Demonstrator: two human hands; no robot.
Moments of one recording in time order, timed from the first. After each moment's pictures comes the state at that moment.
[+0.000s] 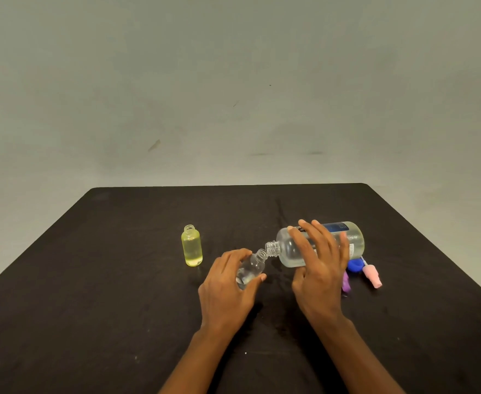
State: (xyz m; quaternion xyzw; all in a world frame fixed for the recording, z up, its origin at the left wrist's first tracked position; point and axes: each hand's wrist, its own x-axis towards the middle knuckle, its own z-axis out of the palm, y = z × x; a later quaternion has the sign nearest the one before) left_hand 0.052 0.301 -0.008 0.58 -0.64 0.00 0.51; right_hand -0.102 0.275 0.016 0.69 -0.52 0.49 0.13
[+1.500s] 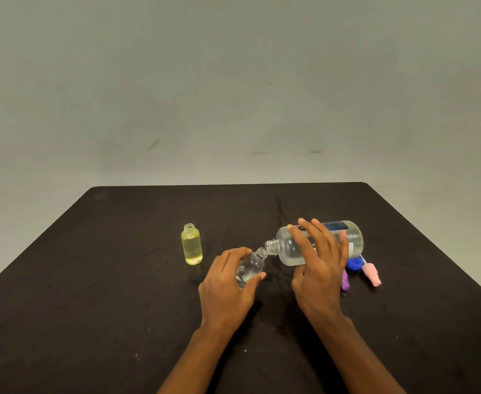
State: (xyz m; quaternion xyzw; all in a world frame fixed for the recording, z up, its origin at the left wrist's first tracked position) left_hand 0.053 0.301 -0.009 0.58 -0.64 -0.01 0.51; right_hand -0.102 0.274 0.015 0.69 -0.52 0.49 0.12
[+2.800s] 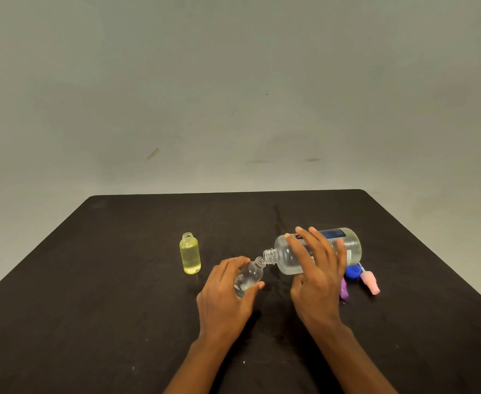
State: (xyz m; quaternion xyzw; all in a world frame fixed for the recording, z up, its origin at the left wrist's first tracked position) left_hand 0.053 0.300 -0.010 0.58 -0.64 -0.01 0.51; right_hand -0.102 0.273 0.015 0.69 -0.52 0.49 0.13
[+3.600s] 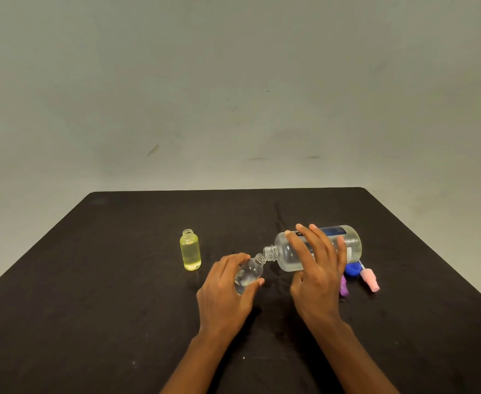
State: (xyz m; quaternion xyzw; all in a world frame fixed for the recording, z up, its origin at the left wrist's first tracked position) left_hand 0.053 0.302 -0.008 0.59 -0.64 -0.01 0.50; right_hand -0.102 0.272 0.013 0.69 -0.51 0.49 0.13
